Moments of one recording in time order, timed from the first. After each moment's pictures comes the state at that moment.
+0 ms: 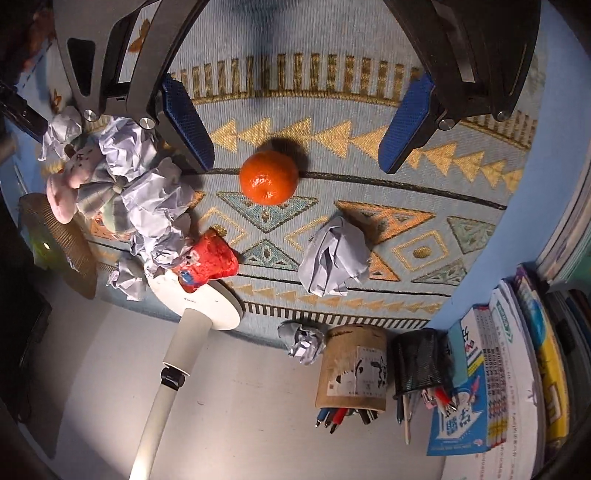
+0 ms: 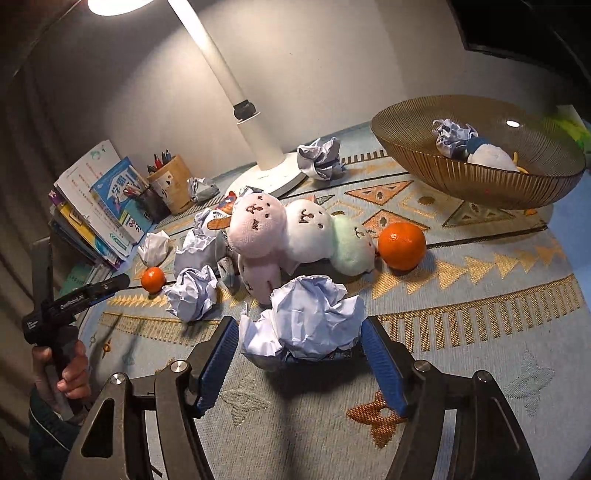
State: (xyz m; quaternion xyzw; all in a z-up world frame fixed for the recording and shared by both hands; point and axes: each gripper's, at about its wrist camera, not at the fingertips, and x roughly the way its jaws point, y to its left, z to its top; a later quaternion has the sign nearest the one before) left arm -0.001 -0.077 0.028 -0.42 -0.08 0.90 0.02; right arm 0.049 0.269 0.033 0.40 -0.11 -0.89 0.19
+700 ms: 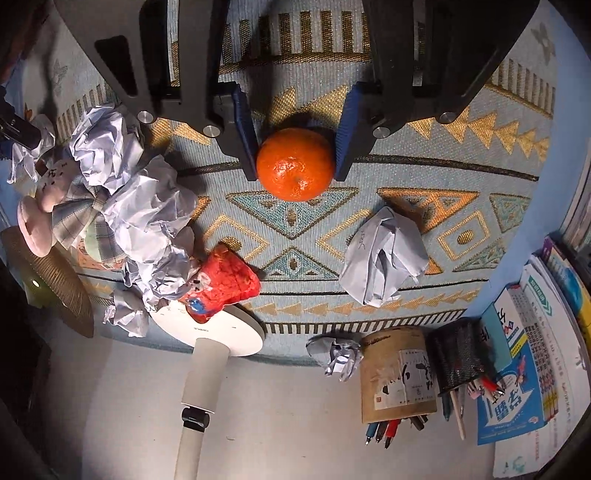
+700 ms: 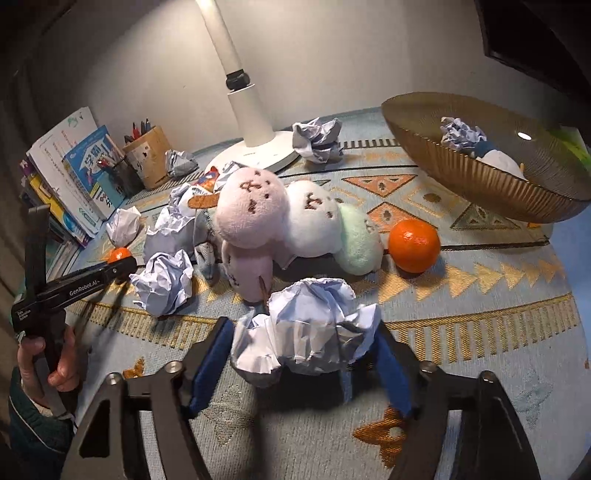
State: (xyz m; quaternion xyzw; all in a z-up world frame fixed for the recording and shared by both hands) left arm -0.019 -0.042 0.012 -0.43 -0.01 0.90 0.03; right arm 0.030 0.239 0.022 0.43 -0.05 -0.89 0.16
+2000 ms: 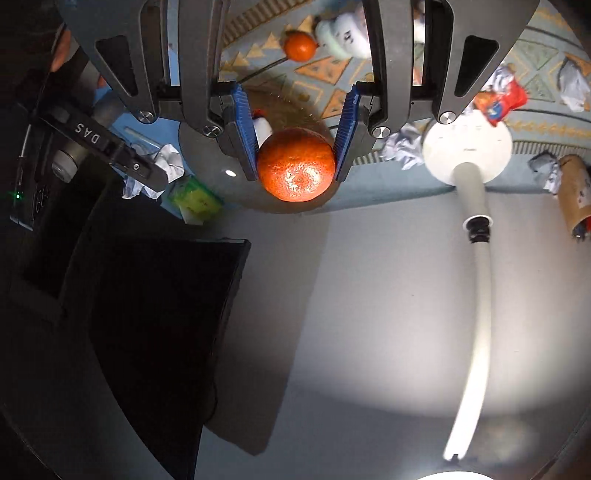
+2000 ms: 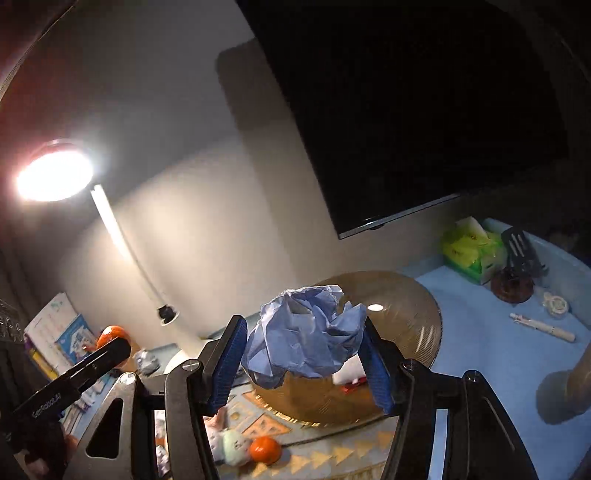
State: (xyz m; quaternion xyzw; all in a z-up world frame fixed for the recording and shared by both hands) left arm -0.046 0.194 0.170 -0.25 -0.07 0.93 0.26; right arm 0.007 0.418 0.167 0.20 -0.17 -0.96 0.02
